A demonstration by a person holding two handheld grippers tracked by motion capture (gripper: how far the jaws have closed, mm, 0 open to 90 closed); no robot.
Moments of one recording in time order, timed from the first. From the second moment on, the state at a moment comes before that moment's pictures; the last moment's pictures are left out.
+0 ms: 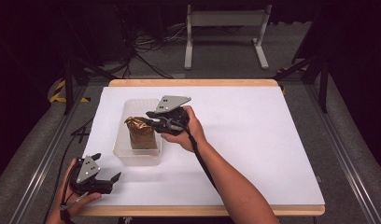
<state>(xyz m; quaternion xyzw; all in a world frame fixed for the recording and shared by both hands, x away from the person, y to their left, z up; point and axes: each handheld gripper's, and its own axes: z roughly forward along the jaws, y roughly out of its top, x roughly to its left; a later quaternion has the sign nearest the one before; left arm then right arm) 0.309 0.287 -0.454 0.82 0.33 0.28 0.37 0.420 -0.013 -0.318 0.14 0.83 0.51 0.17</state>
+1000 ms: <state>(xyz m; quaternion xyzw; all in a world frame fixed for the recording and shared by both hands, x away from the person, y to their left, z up) 0.310 0.284 -0.454 0.82 0.33 0.28 0.37 0.397 -0.079 -0.285 0.17 0.84 0.45 0.26</state>
